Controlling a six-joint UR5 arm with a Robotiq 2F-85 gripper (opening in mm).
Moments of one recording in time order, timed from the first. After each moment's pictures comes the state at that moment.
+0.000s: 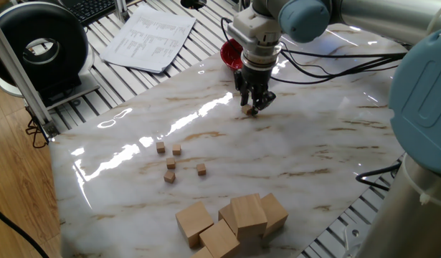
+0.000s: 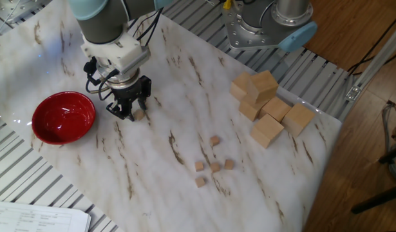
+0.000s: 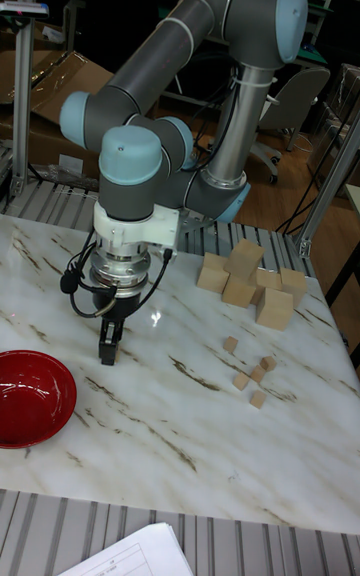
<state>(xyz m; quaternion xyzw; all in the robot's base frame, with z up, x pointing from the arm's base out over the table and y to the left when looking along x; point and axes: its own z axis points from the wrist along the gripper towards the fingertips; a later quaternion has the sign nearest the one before) 0.528 -0.067 0.002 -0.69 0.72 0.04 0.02</state>
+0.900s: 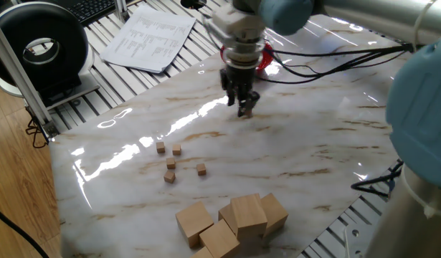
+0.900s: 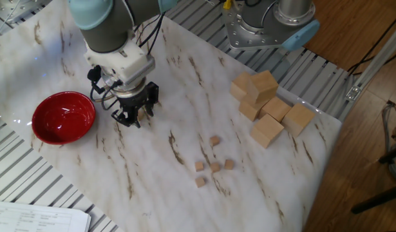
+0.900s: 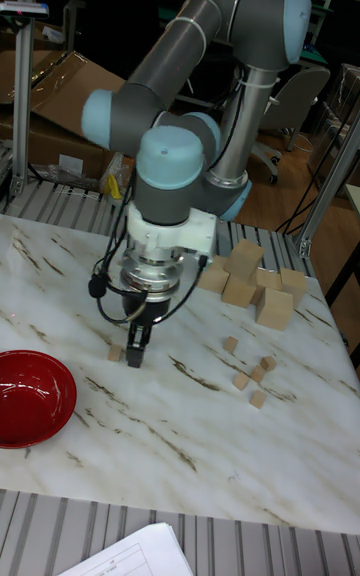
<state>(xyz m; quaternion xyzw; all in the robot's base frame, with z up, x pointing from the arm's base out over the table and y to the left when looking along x) 0.542 -0.015 0.025 -0.66 0.75 0.04 0.00</state>
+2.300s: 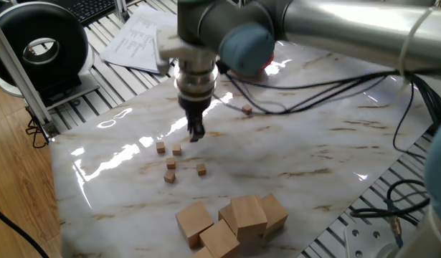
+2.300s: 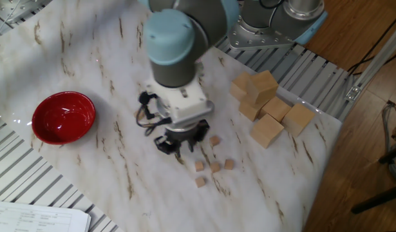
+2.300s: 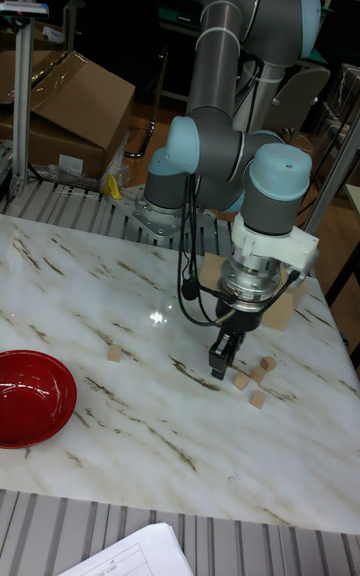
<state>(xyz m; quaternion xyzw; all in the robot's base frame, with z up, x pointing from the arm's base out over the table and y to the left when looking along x) 0.540 0.139 0.021 -0.50 0.86 0.03 0.05</state>
